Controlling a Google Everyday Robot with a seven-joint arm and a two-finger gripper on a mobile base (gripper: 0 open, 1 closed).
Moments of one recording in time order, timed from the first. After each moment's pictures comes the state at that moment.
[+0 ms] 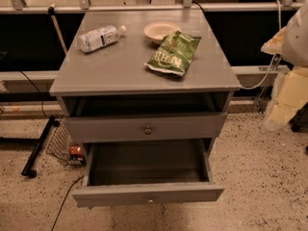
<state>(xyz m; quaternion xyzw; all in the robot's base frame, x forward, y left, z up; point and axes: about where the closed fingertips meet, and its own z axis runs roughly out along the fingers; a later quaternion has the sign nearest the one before) 0.438 -0.216 0.977 -0.60 0.78 -0.04 0.16</state>
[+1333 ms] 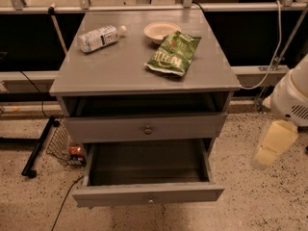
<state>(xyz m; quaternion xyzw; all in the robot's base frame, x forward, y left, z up) 0.417 -0.242 0.865 -0.52 0.85 0.02 0.10</state>
